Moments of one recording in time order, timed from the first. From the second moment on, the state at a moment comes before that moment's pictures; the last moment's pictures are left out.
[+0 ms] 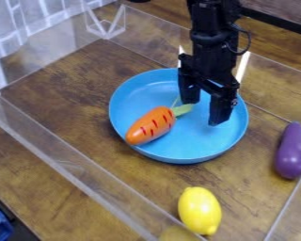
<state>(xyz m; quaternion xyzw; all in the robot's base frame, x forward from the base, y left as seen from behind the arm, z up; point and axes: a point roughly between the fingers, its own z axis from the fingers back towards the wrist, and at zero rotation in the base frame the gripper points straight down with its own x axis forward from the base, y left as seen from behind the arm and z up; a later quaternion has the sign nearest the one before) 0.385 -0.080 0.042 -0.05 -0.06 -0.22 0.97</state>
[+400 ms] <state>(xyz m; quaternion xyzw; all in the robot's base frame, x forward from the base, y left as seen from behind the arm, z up) 0.391 -0.080 0.034 -0.05 -0.06 -0.22 0.97</state>
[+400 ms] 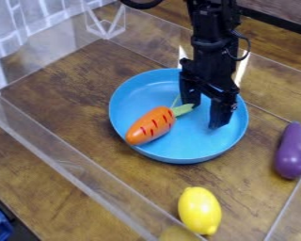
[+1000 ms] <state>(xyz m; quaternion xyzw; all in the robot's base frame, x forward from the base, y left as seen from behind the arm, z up) 0.407 -0.076 0.049 -0.03 -0.06 -0.23 0.97</state>
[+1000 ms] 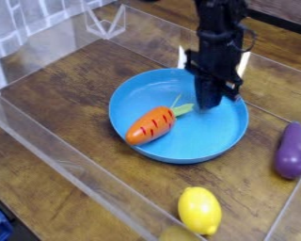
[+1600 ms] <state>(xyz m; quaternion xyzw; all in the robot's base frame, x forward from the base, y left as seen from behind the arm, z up) 0.420 -0.065 0.072 -0.01 -0.07 -0.23 0.97</state>
